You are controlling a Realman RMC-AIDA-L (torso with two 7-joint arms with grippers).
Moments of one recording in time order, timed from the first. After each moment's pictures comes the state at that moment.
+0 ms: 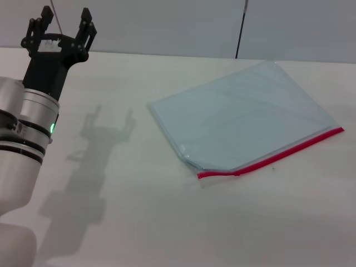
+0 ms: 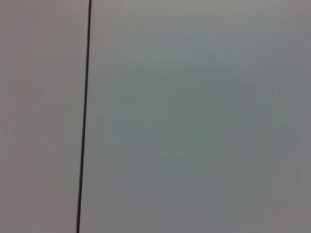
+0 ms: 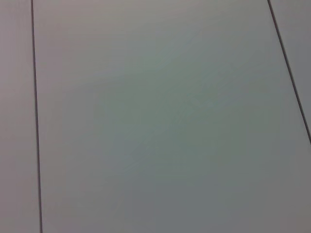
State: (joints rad) left arm -0.39 -2.02 2.27 0.62 2.15 -1.14 -2.99; right arm 0.45 2.03 0.64 -0.03 1.12 1.48 -2.71
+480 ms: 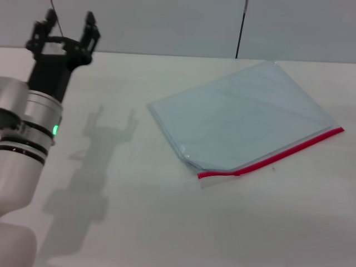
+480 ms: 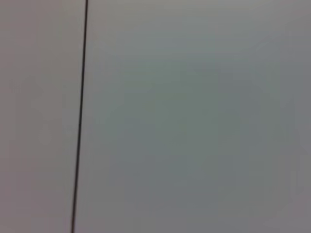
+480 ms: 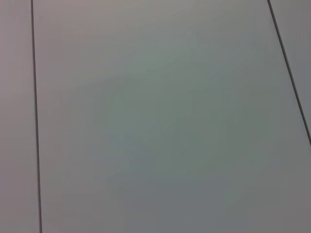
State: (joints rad) left arm -0.39 -2.02 2.28 0.62 2.15 -1.13 -2.99; right arm 0.45 2.03 0.64 -0.03 1.12 1.48 -2.71
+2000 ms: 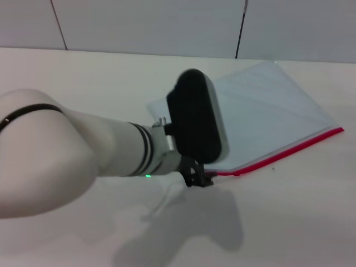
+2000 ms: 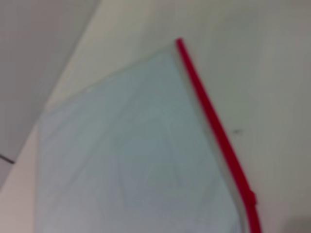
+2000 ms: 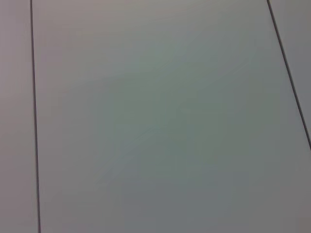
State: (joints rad) left arm -0.48 -1.97 2.17 1.51 2.70 0.81 -2.61; right arm 0.45 2.03 0.64 -0.03 1.12 1.48 -2.71
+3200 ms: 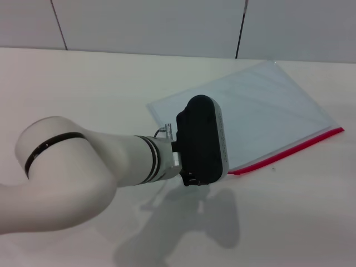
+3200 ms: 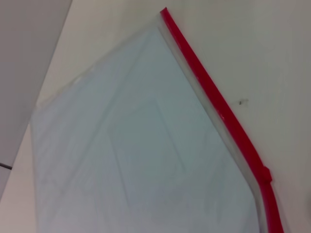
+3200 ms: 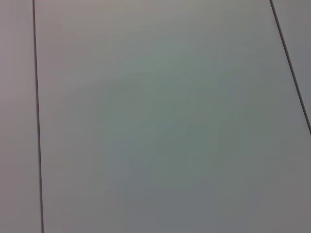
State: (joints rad) left arm -0.50 -2.03 2.20 1.30 2.81 0.64 -2.54; right arm 0.46 2.03 0.64 -0.02 1.12 1.48 -2.71
